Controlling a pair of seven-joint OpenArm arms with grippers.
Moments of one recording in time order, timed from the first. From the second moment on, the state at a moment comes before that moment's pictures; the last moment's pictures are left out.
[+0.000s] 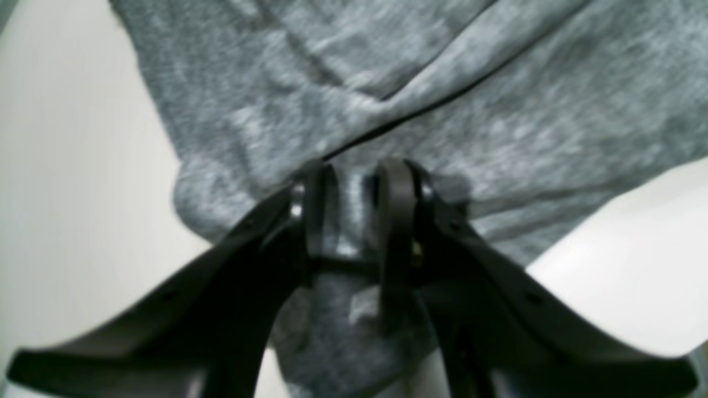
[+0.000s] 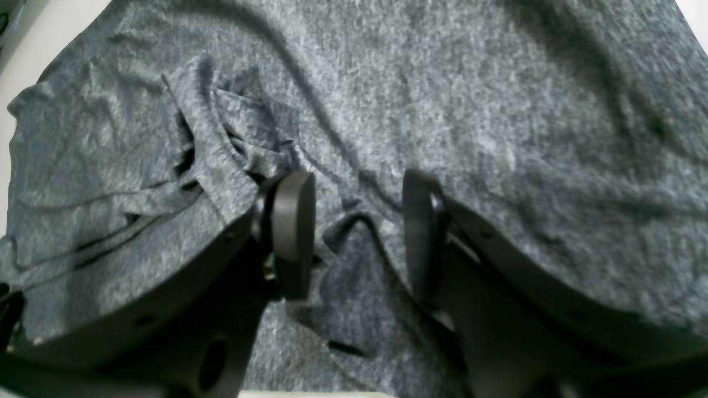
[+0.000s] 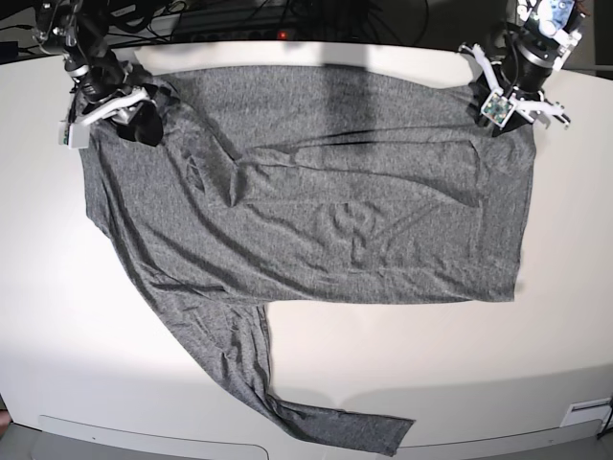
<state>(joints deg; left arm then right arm) 32.7 -27.2 6.5 95.7 8.6 -7.7 8.1 -27.8 7.2 32.5 97.0 40.0 34.2 -39.1</state>
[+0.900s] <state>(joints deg) 32.2 -28.7 6.6 103.4 8.8 -7.2 2.3 -25.4 7.1 32.5 97.0 51.0 34.2 -32.4</state>
